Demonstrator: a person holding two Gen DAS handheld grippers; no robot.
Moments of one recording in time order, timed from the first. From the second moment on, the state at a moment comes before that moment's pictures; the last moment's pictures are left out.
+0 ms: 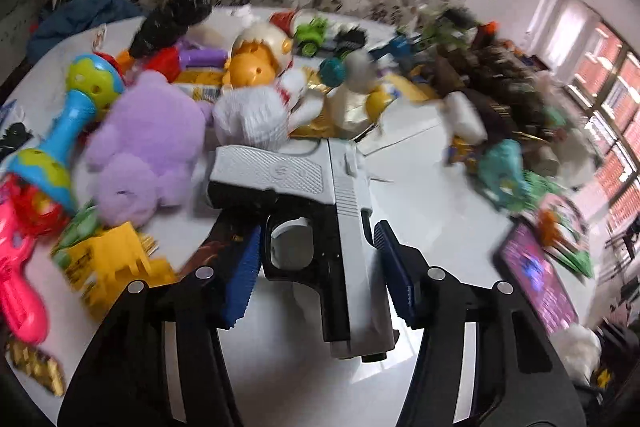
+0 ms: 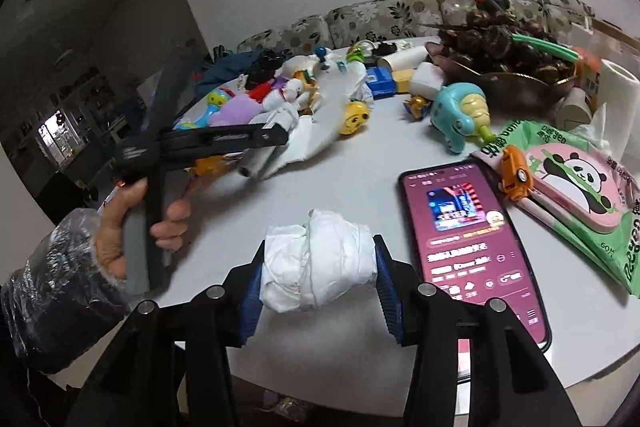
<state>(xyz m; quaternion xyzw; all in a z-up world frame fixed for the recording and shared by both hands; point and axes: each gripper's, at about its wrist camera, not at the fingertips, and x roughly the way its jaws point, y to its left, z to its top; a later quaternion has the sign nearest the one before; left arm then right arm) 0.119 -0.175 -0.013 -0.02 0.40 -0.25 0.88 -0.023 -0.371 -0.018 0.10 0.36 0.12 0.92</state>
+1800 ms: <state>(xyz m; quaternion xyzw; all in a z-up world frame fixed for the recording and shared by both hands) -0.043 -0.017 0.001 0.00 0.36 -0.29 0.89 0.124 -0.347 -0.023 0.24 0.38 0.15 0.88</state>
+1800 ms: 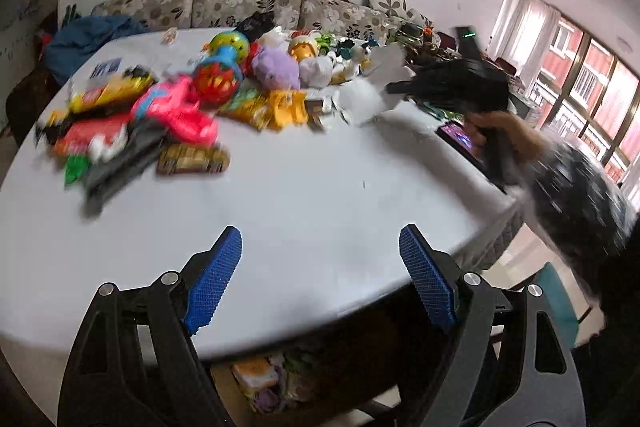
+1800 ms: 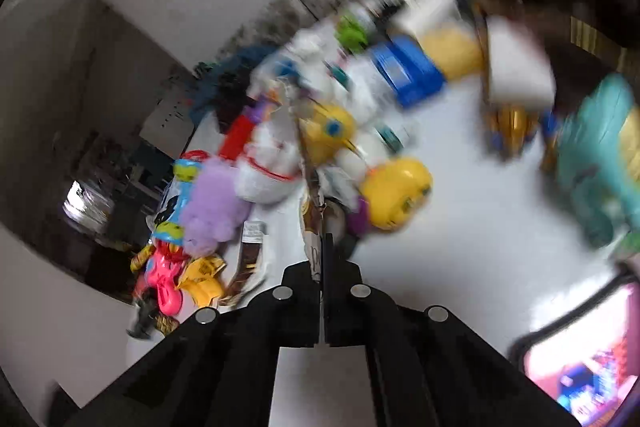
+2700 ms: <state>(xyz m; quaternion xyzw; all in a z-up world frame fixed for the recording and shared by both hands) 0.064 -0.110 -0.005 0.02 0.36 -0.29 0.89 -0.011 -0.360 0.026 0.16 0.30 0.18 0.92</state>
